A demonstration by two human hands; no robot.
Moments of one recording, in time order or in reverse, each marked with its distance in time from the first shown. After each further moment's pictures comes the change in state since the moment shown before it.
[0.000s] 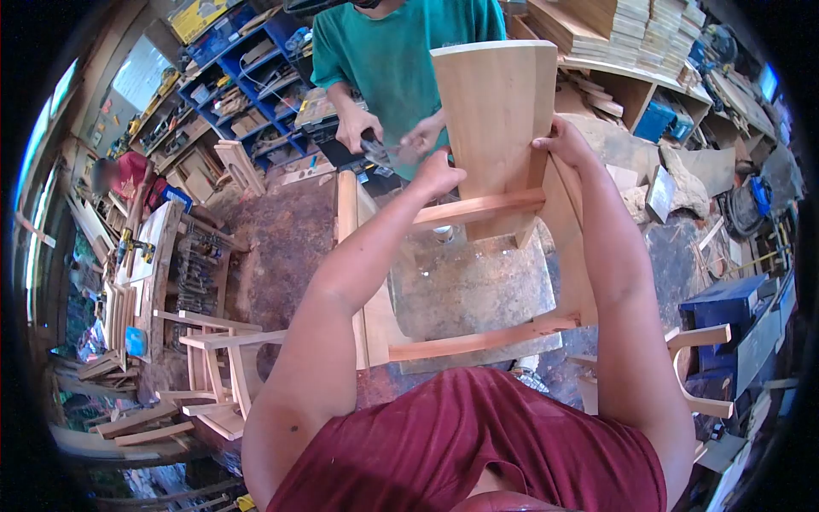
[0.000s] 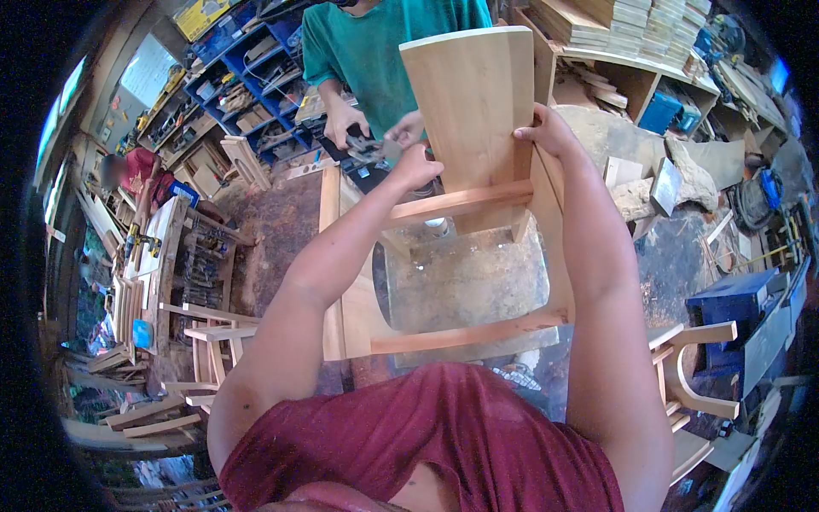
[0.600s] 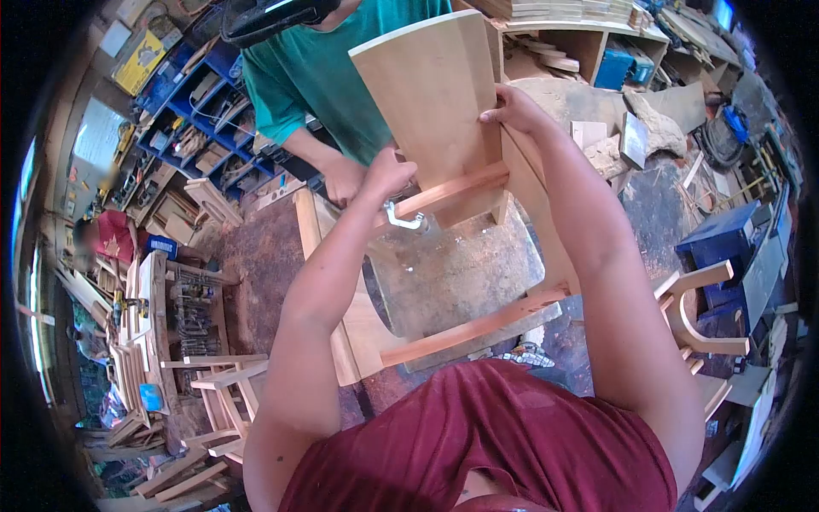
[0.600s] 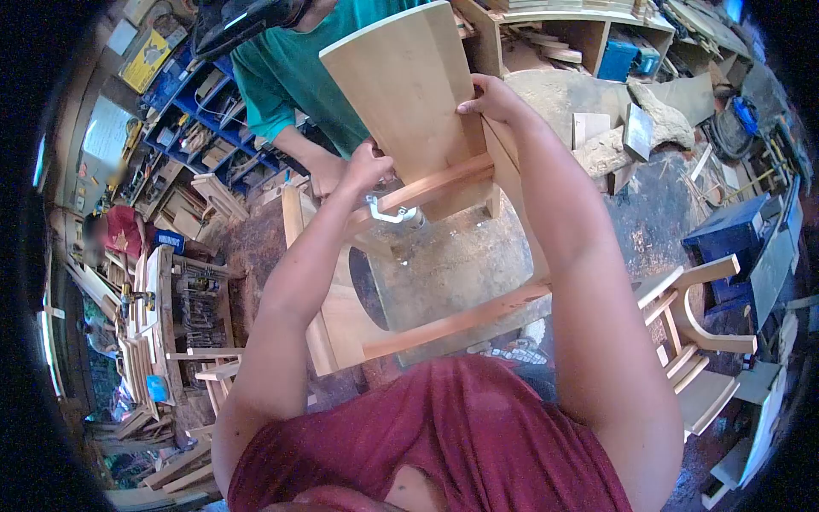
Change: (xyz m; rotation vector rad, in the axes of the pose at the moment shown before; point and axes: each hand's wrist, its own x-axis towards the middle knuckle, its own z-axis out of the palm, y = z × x) left_hand 0.019 -0.025 0.011 -0.155 -0.088 0.070; right_hand -0.005 -0.009 -0.004 -0.067 -0.003 0.031
